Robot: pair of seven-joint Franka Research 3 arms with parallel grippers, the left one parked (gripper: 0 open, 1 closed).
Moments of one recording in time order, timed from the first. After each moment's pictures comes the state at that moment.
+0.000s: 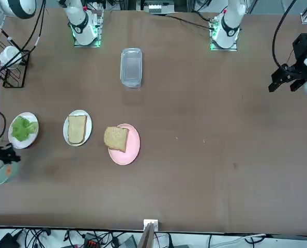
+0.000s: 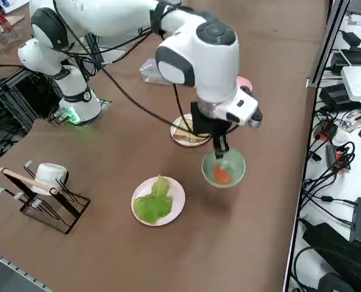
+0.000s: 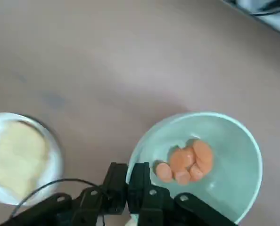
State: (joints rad) arm -0.33 0.79 0.18 -1.05 0.00 1.76 -0.70
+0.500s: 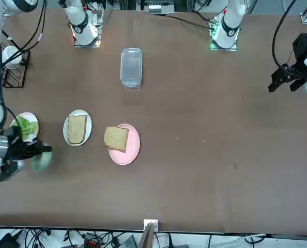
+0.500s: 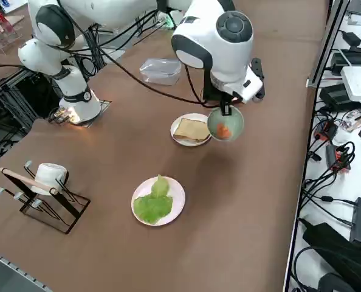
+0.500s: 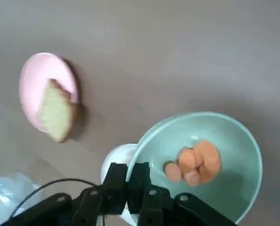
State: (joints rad) arm -0.33 0.76 0.31 -1.15 0.21 1.66 -0.49
